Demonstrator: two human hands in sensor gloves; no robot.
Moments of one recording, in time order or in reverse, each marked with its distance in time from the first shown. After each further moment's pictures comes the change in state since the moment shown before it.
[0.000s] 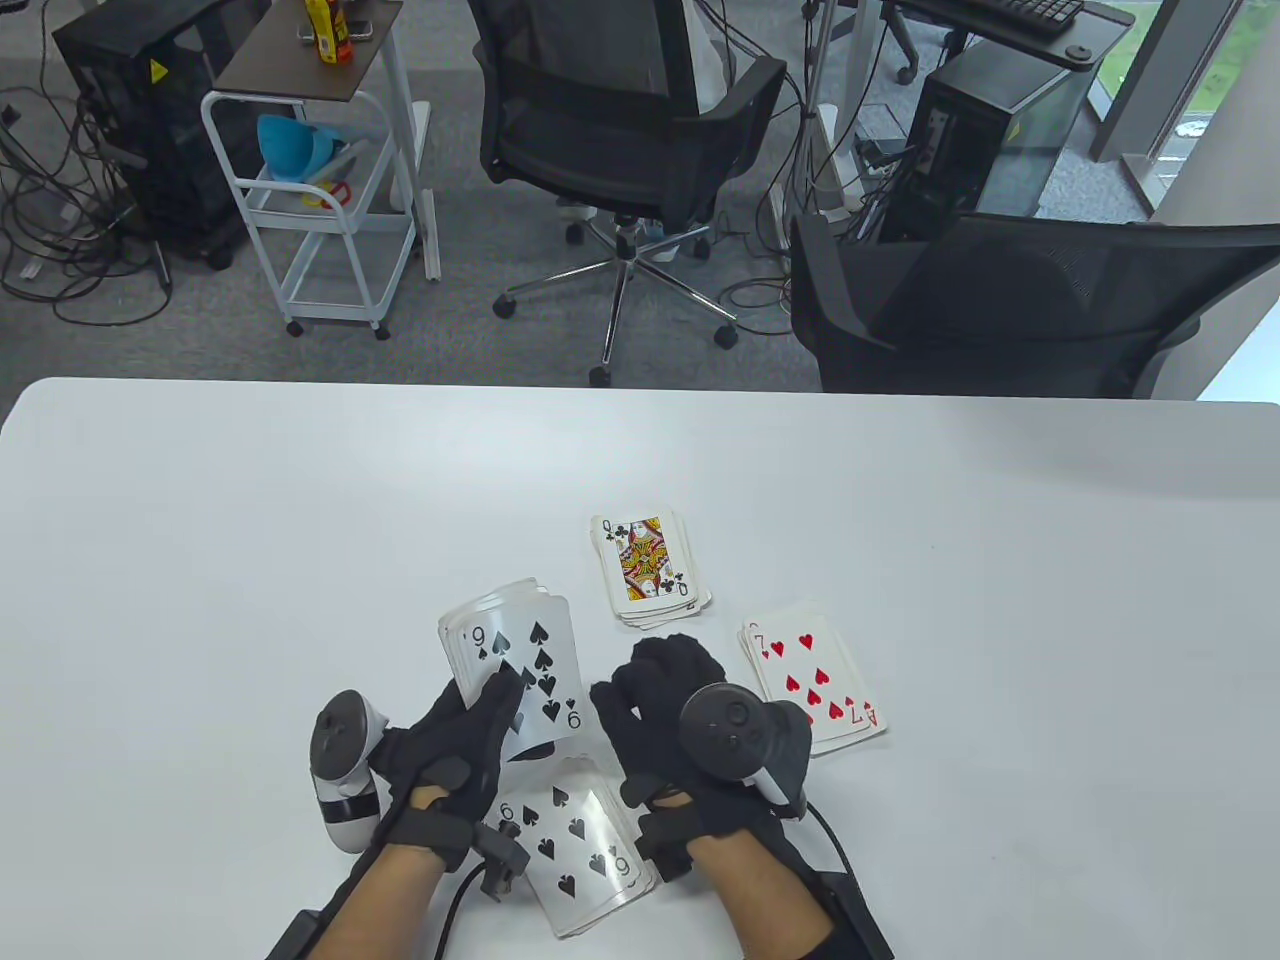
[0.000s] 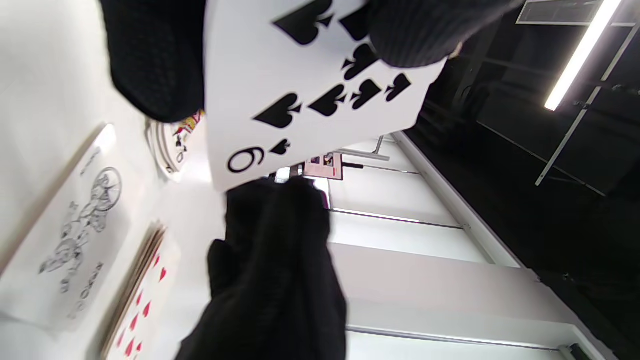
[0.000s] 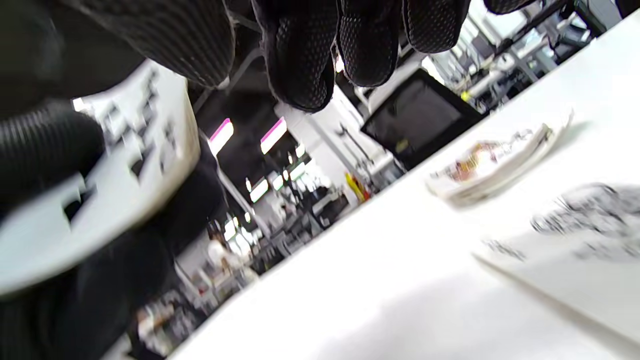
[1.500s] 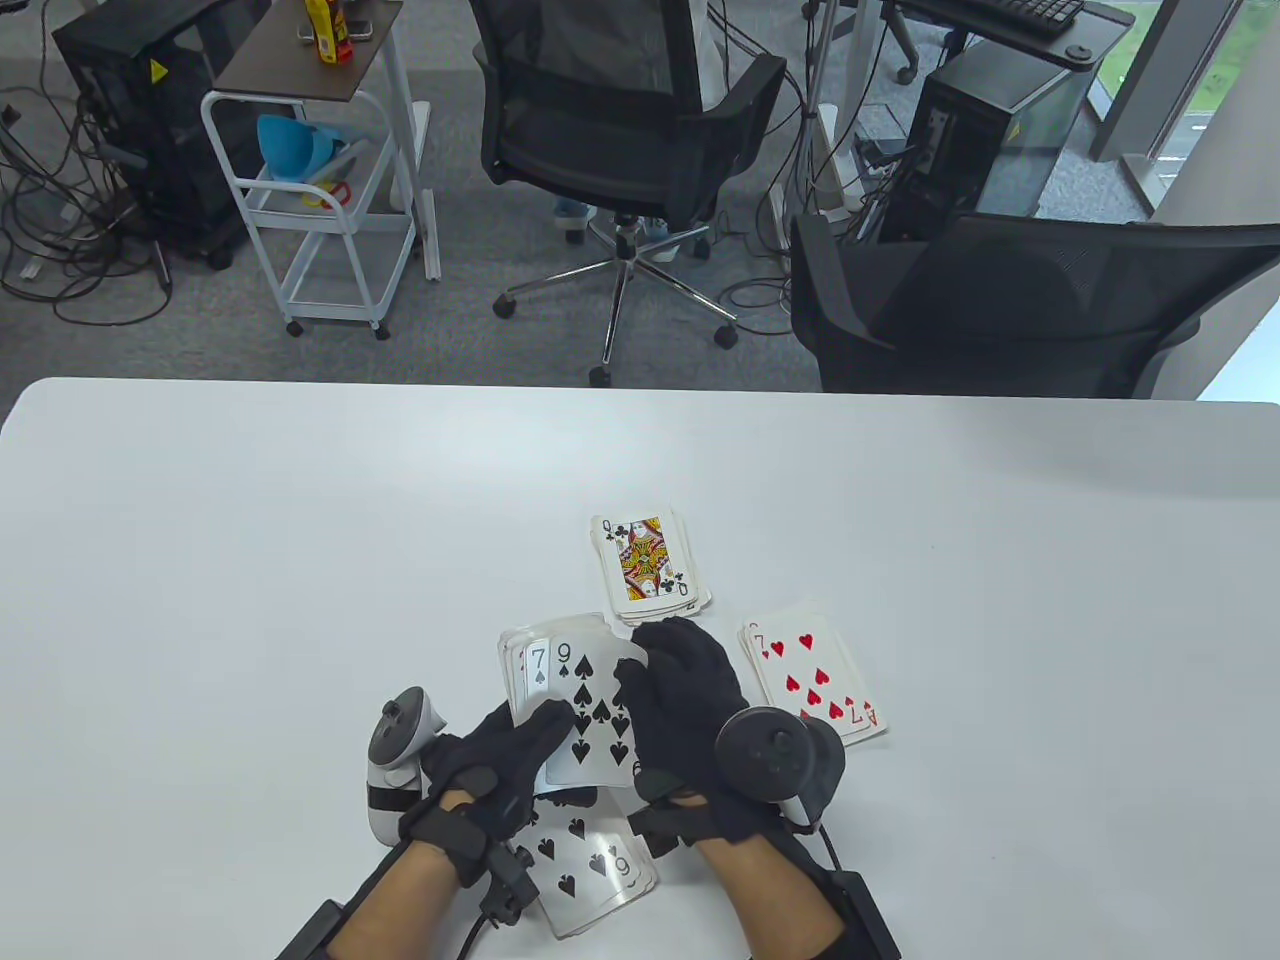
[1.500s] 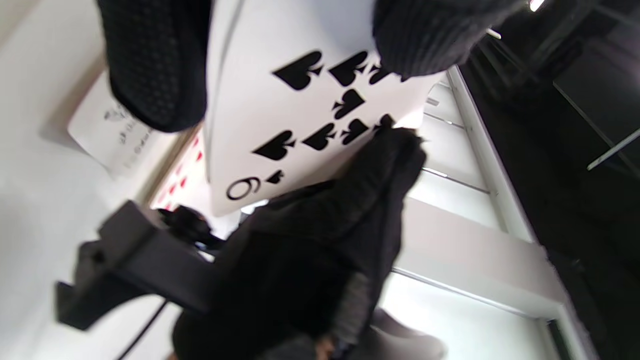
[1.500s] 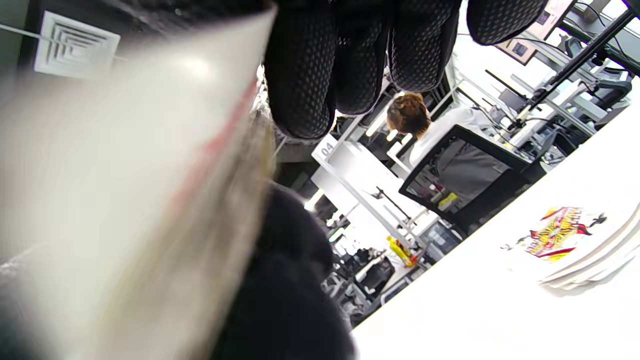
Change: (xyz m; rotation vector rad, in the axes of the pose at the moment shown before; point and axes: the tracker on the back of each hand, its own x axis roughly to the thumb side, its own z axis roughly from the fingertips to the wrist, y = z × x) left_hand -0.029 -0.025 -0.008 -0.272 0.158 0.244; right_hand 0.005 -0.016 0.004 -0.163 -0.092 -0.080
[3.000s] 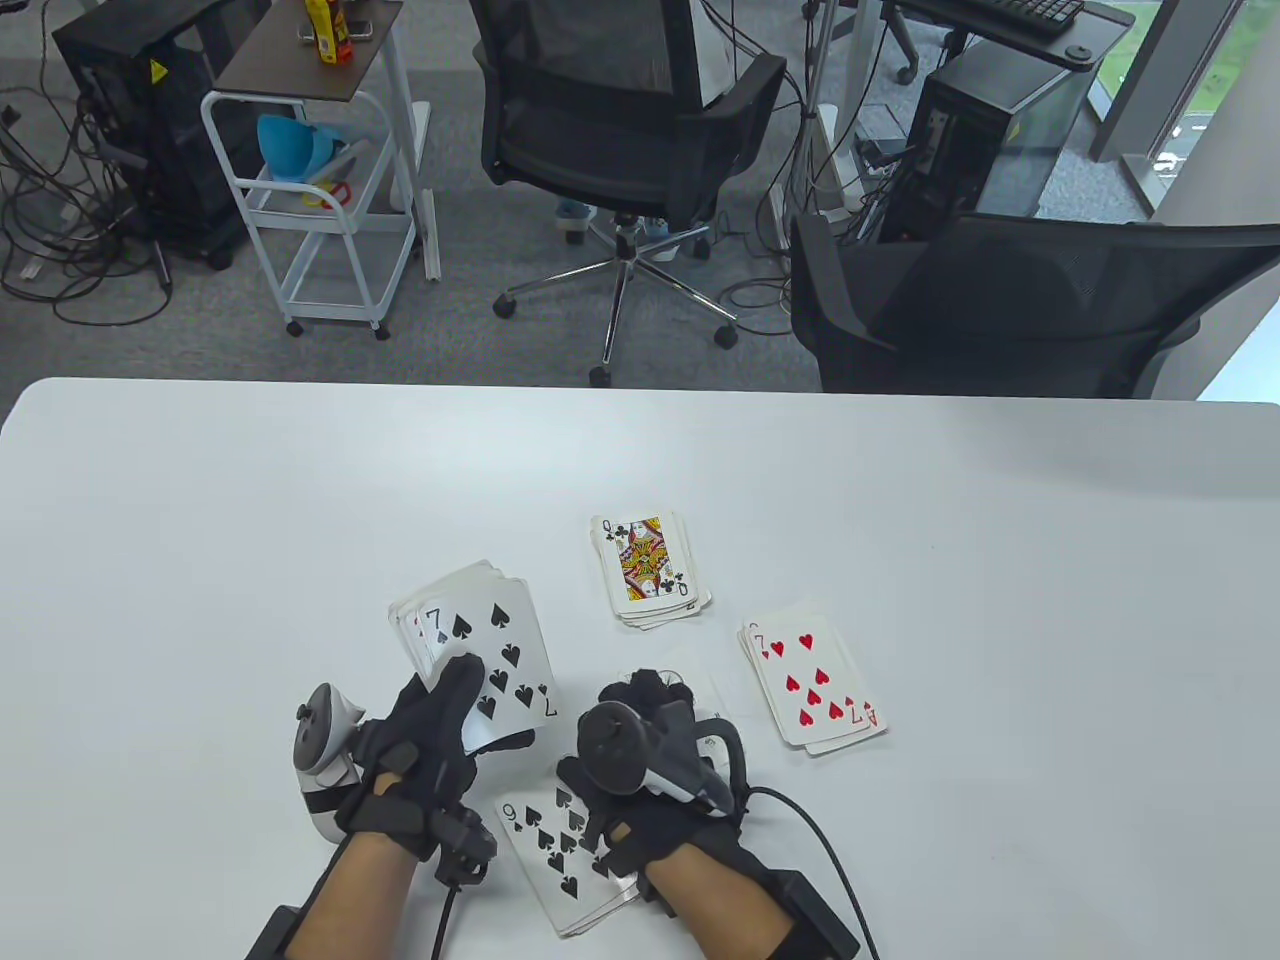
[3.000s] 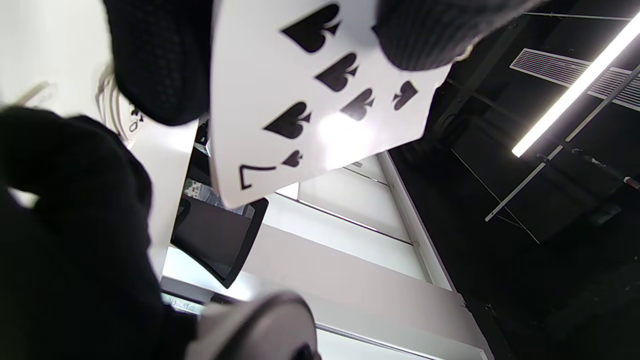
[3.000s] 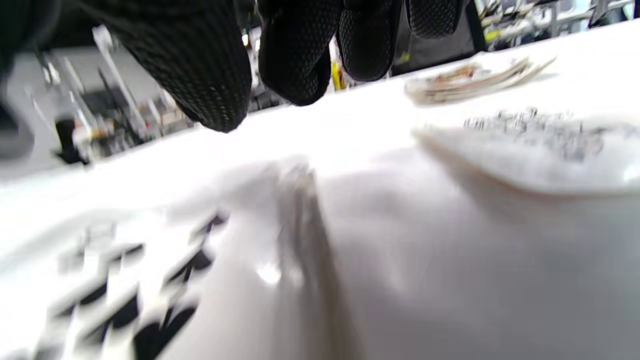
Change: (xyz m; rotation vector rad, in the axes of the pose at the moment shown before) left_hand 0.038 0.034 0.022 0.205 -0.217 -0.001; right_hand 0.010 0.065 0.007 0.524 0.086 0.493
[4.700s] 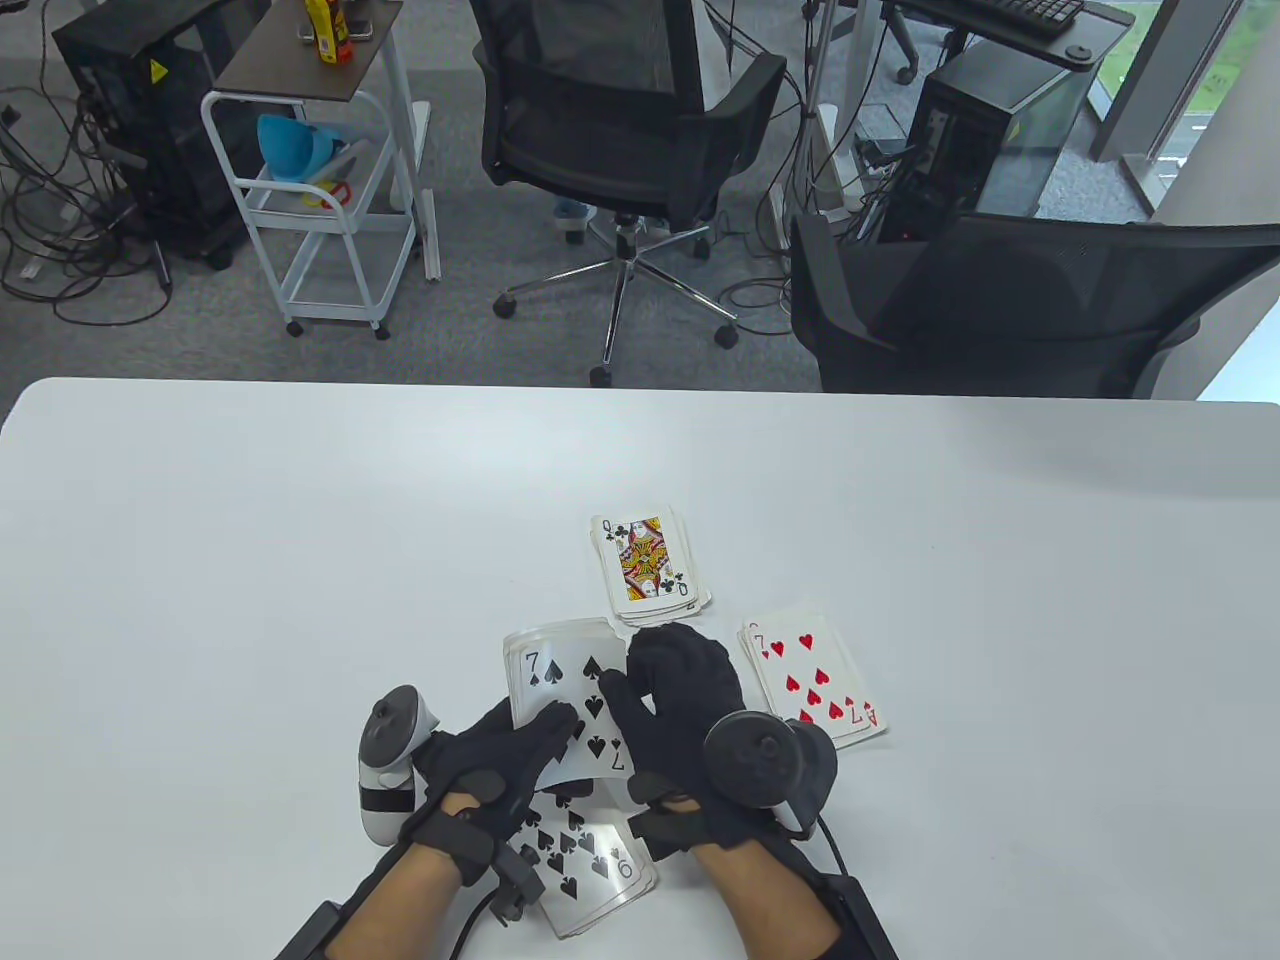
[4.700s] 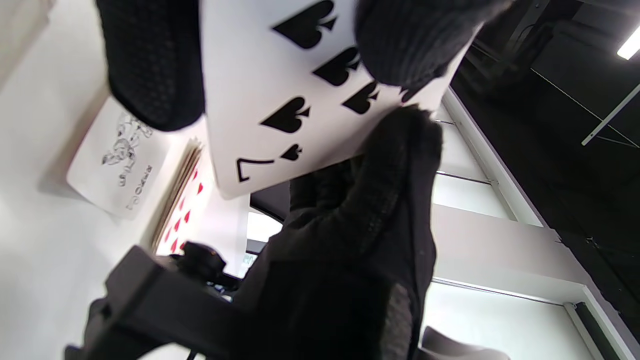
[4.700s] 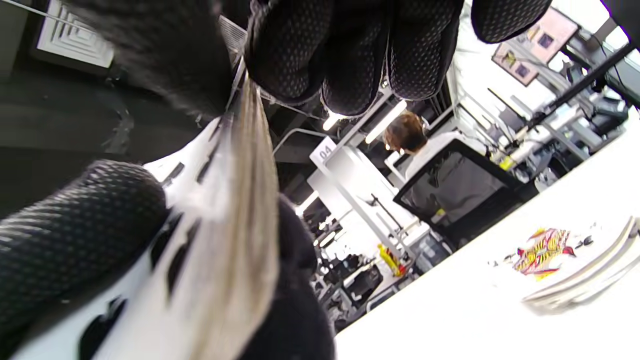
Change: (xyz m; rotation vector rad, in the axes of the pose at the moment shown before) left_hand -0.029 -0.039 -0.005 -0.149 0.145 -0.191; right_hand -0.029 -0.050 0.028 -0.569 -0.086 -0.410
